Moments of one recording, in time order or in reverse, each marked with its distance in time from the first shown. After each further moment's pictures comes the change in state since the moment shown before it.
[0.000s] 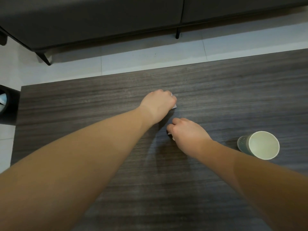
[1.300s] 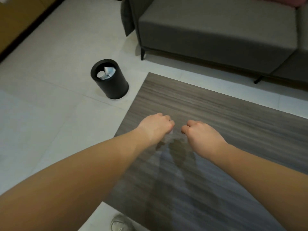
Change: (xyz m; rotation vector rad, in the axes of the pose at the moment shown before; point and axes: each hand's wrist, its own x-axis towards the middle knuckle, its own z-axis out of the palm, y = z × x) left_hand -0.346 -0.127 0.013 -0.207 -0.063 -0.400; right_hand 0.039 -0.273 -0.058 -0.301 0.017 -0.410
